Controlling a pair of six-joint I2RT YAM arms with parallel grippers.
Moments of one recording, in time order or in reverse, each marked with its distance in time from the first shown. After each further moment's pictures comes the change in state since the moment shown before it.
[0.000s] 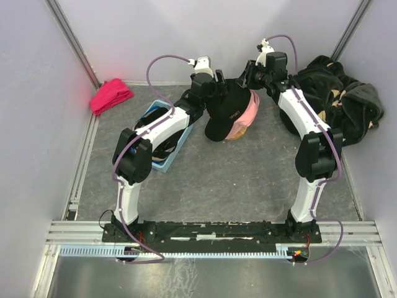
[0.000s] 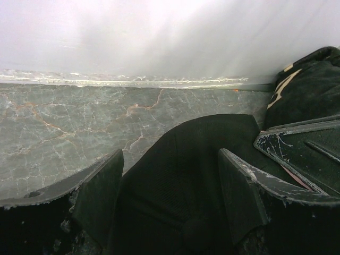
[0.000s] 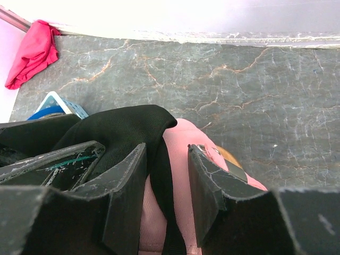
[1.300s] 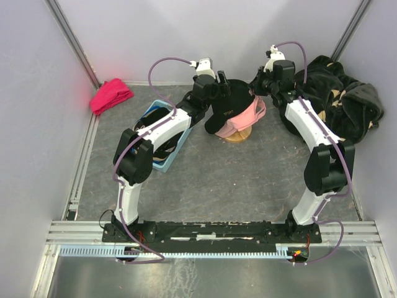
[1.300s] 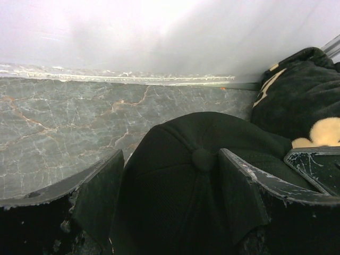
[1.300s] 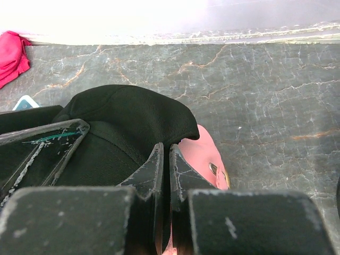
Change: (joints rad) left arm -0.011 0.000 -0.012 0.023 -0.005 -0.042; right arm -0.011 -0.181 -0.232 0.089 0.112 -0.036
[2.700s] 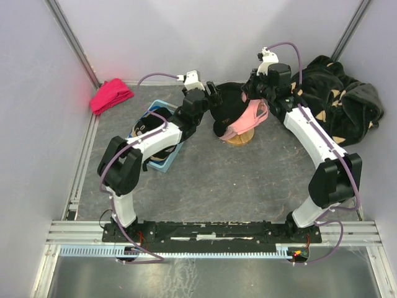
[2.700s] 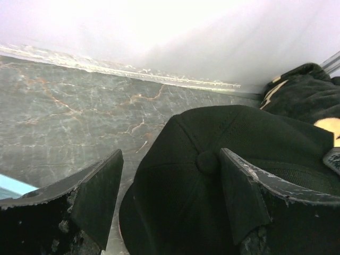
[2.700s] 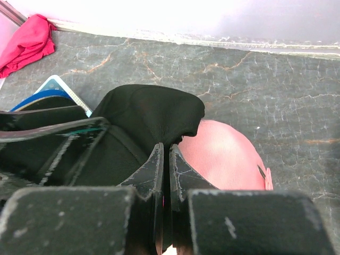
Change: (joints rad) left arm -0.010 -0.168 -0.320 0.196 -0.073 -0.039; right arm 0.093 -0.135 -0.064 -0.012 0.035 -0.054
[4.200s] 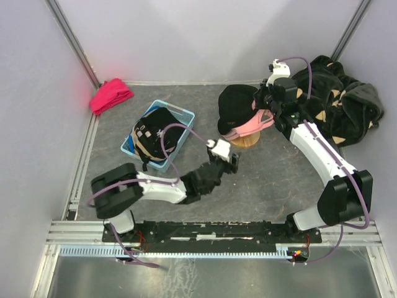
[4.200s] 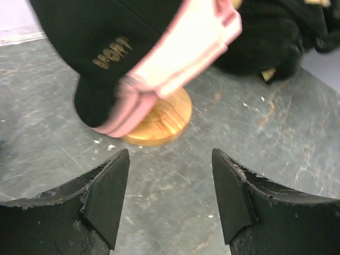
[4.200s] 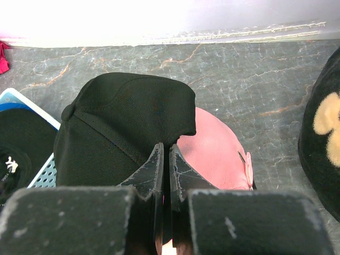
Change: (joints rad) left arm -0.495 -0.271 -0.664 0.513 -0.246 0.369; right arm 0.000 -0.178 -0.246 0.091 0.197 0.009
